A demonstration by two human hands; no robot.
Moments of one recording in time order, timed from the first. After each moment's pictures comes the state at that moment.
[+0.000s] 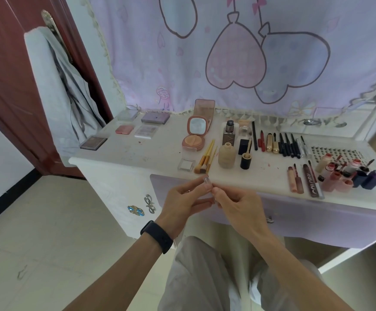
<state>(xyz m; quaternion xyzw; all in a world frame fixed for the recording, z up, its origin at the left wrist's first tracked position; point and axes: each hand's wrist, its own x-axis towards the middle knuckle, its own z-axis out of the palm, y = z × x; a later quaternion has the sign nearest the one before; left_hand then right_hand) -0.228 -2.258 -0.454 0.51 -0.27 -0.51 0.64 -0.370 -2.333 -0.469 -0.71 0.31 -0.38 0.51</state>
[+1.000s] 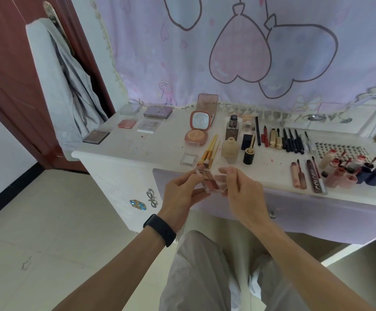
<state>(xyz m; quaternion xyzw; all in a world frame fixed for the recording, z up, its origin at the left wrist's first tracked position) -0.229 -2.260 -0.453 0.50 -0.23 -0.48 0.68 -0.359 -2.342 -0.469 -0.75 0.38 -0.37 0.40</state>
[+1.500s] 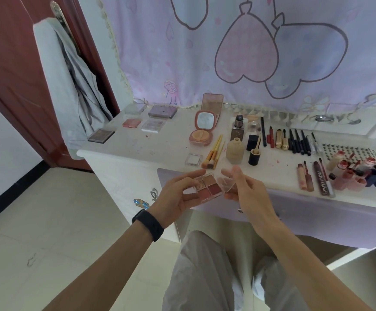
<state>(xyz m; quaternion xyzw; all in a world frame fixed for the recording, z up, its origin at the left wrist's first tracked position) -0.198 -2.253 -0.452 0.52 -0.21 -0.55 0.62 -0.359 -2.349 -0.473 -0.63 0.39 -0.32 0.59</state>
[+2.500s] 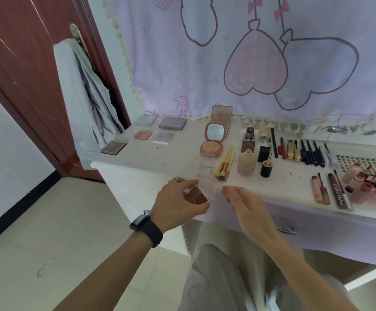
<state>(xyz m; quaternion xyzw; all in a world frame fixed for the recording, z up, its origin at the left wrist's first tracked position) -0.162 -2.240 -0.450 0.79 -0.52 -0.13 0.31 -0.345 -2.338 -0.479 -0.72 0.35 -0.30 0.51</state>
